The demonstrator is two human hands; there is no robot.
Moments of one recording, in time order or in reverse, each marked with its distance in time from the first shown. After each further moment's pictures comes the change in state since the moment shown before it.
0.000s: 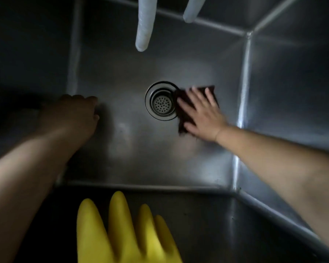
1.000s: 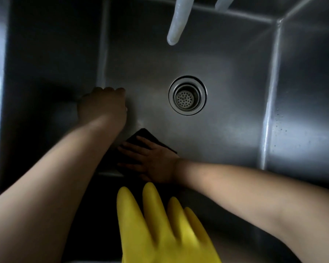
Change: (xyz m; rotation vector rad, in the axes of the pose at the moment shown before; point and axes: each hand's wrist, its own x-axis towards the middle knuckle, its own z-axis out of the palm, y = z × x) left_hand -0.006 0.009 -0.011 0.025 0.043 -0.066; right_hand 0.010 -0.210 -0.012 0.013 -0.031 -0.665
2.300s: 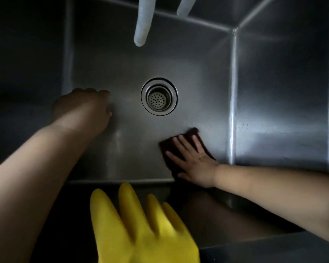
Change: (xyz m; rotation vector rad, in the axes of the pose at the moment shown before) left_hand -0.004 0.009 -0.009 -0.115 -0.021 0.181; right_hand -0.160 0.019 0.015 0.254 -0.346 0.475
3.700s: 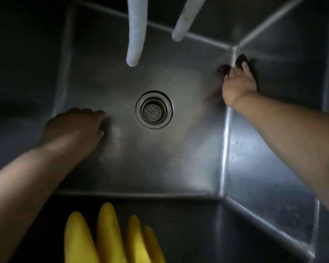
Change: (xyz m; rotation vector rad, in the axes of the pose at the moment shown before) left_hand 0.005 -0.002 0.018 -0.007 -0.032 -0.006; right_hand 0.056 0.208 -0.139 -0.271 0.123 0.798
